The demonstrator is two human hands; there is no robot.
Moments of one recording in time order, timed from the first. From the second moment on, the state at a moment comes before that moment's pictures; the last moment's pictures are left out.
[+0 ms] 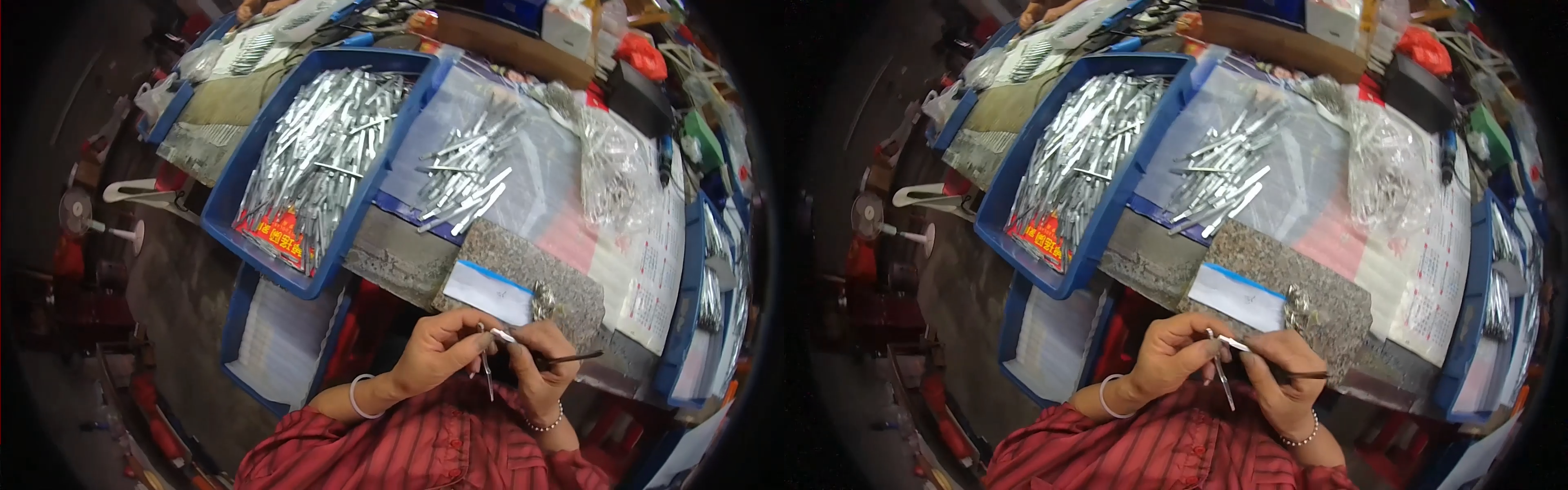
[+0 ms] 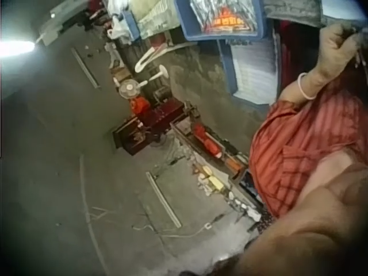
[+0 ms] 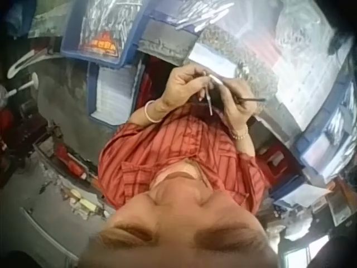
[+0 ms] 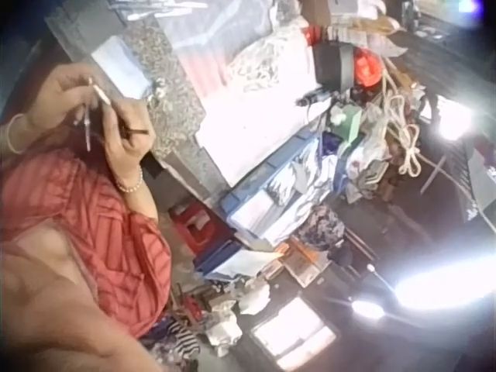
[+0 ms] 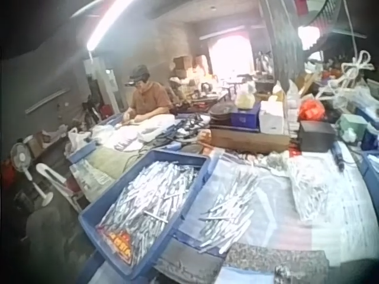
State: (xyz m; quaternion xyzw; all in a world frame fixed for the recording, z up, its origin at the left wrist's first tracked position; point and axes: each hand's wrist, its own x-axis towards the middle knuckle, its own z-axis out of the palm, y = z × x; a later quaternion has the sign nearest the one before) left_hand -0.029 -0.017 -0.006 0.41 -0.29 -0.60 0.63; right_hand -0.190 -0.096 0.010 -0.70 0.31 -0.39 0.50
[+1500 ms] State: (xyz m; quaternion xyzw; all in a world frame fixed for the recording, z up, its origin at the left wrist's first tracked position) left_hand 0.065 -0.027 0.000 0.46 -0.46 -0.72 0.21; right_hand -0.178 -0.123 0.019 -0.96 0.01 -0.23 0.14
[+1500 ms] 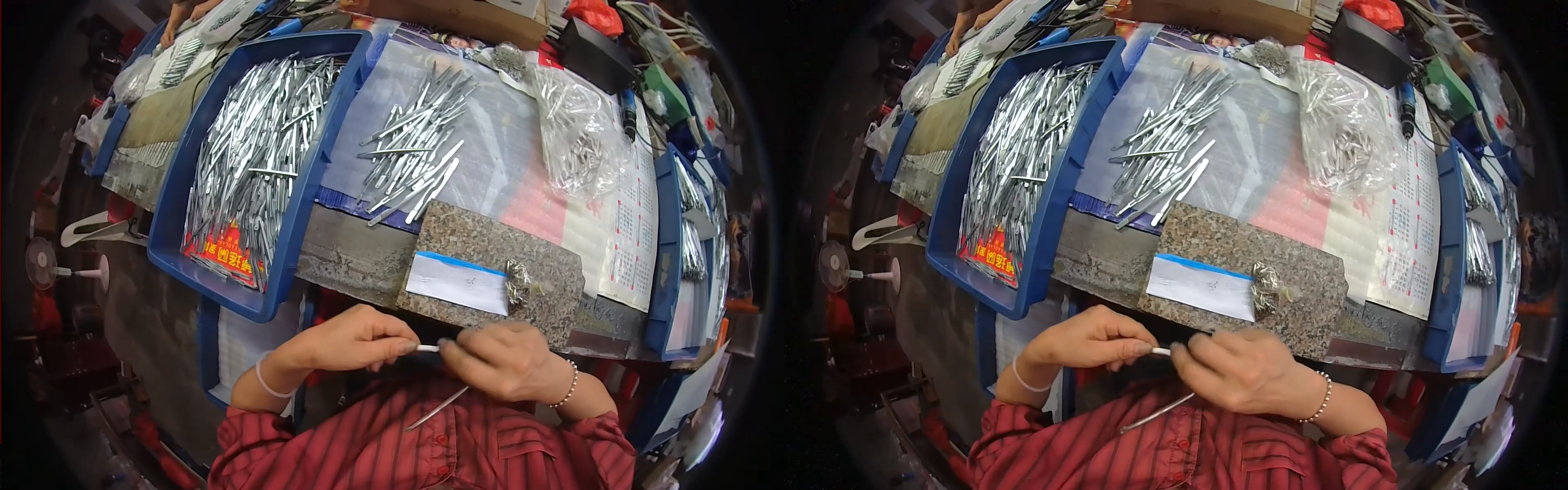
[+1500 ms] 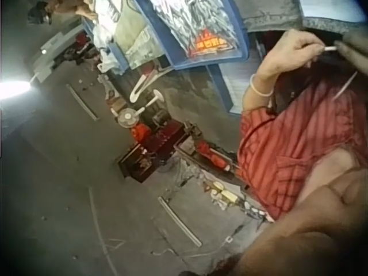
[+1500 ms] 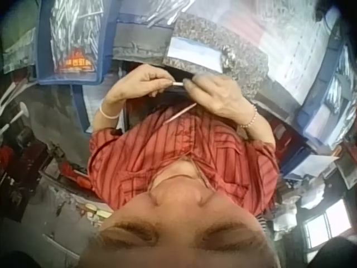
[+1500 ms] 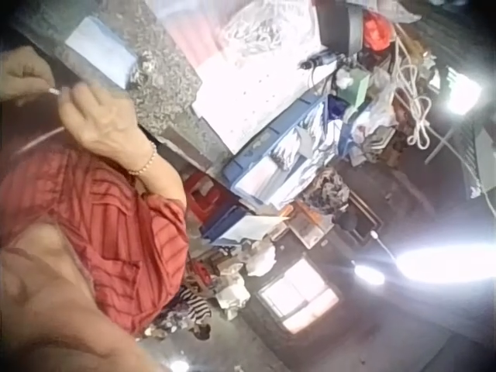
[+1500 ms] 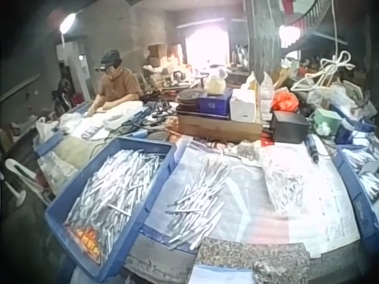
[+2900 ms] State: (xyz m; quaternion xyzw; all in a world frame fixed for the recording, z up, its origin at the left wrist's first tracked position) left_hand 0.051 -0.062 -0.032 0.49 -0.80 -0.05 0.34; right_hand -0.164 -0.140 0.066 -0.91 0.20 -0.21 0.29
